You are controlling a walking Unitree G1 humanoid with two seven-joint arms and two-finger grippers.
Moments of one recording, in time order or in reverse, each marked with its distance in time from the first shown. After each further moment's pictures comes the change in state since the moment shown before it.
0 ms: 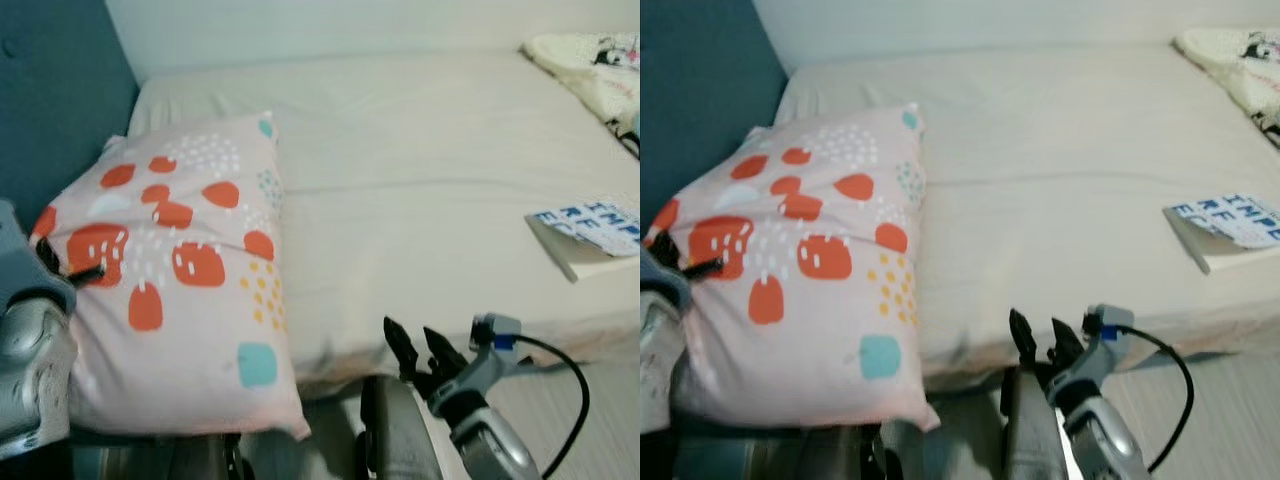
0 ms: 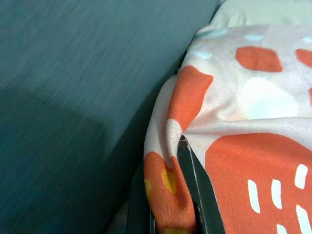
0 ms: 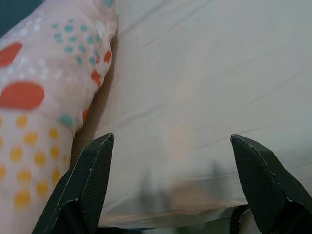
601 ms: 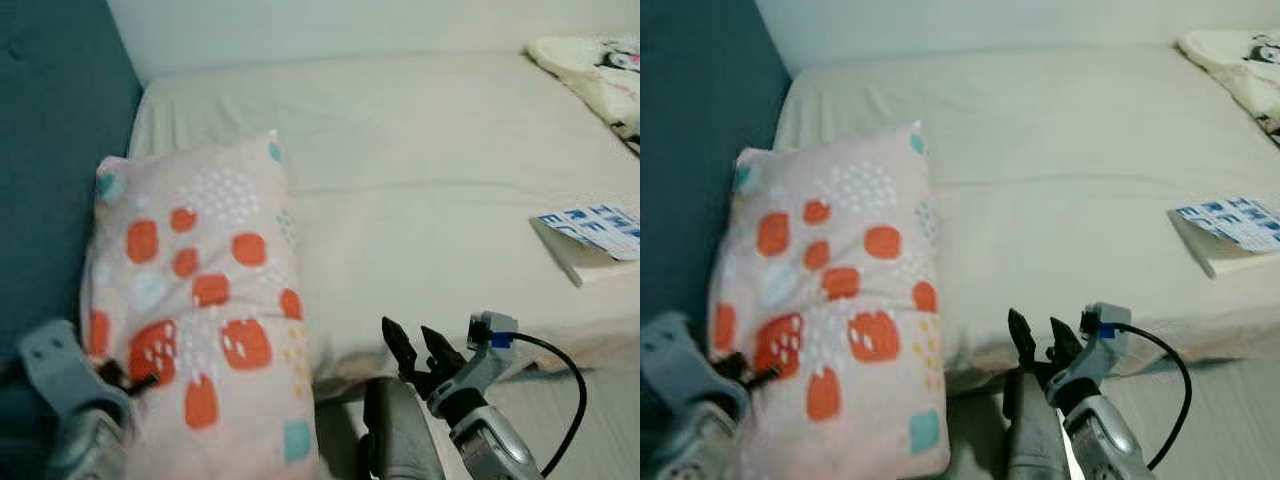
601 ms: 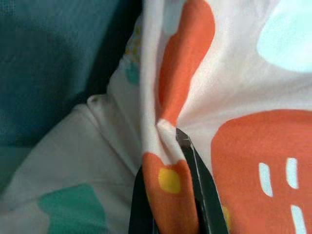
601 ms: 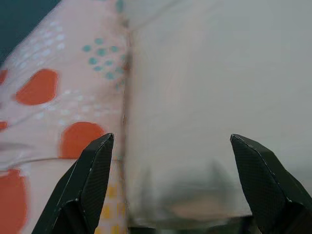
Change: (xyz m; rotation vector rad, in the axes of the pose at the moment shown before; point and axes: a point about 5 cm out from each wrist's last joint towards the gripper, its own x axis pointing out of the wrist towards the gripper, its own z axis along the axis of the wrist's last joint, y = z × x) left arm -0.071 -0.030 -0.098 -0.123 0.436 -0.099; right arm 0.003 0.001 0.002 -0.012 0.001 0.016
